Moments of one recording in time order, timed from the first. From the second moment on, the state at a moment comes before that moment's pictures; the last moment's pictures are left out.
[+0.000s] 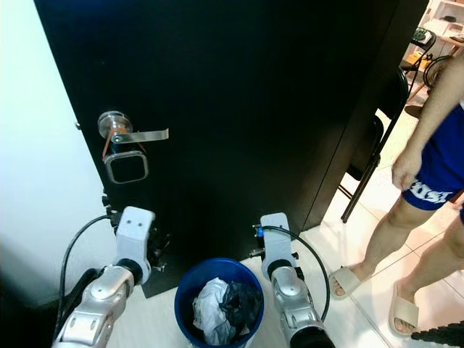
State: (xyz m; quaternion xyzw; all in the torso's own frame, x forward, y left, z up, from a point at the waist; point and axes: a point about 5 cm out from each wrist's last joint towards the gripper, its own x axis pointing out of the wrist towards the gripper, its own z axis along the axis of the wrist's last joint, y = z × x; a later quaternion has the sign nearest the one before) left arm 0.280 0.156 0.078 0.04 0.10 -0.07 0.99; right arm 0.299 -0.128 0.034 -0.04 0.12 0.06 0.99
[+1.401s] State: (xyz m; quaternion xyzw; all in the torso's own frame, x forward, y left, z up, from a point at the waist) left arm 0.281 0.151 0.074 0.02 0.10 -0.07 0.99; right arm 0.298 -0.129 0.043 -0.04 0.12 0.07 0.99
